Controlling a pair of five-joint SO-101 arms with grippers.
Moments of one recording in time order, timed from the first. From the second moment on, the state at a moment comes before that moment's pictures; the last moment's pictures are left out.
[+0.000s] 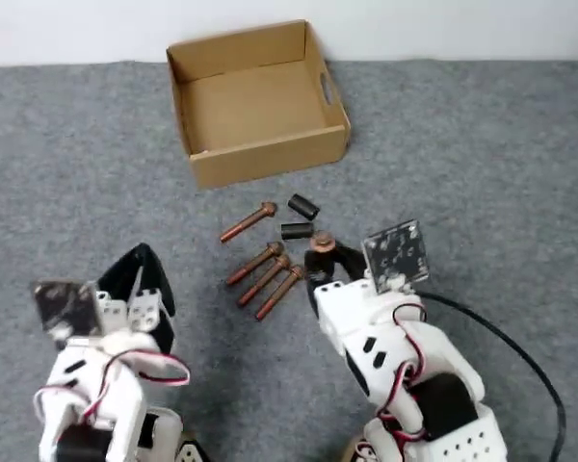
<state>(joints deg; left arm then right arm) 0.3 -102.7 71.1 65.0 14.9 -27.6 -81.1 62.2 53.9 -5.4</state>
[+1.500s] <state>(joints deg) -5.3 -102.0 96.8 57.5 4.7 -20.6 42.7 -36.0 27.4 5.2</state>
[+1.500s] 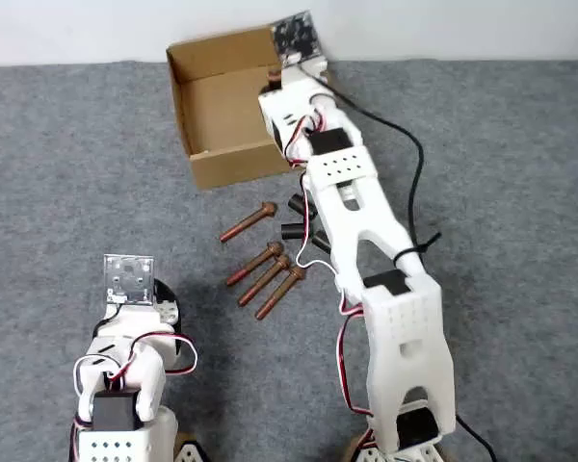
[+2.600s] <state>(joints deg) -5.3 -102.0 96.8 57.8 4.7 -18.2 51.3 -72.3 75.7 6.5</state>
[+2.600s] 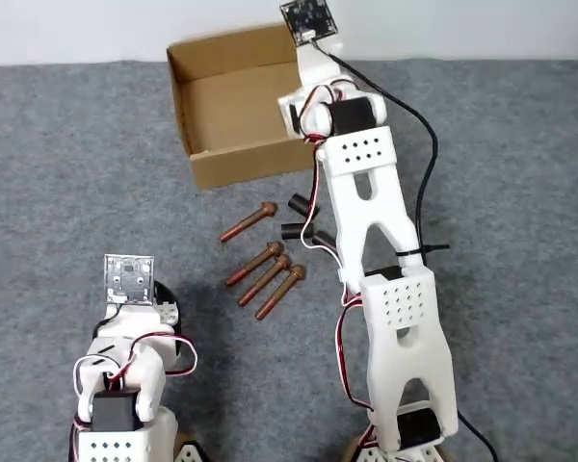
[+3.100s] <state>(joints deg) -5.3 -102.0 96.8 57.8 4.7 -19.8 60.5 -72.8 97.7 12.1</state>
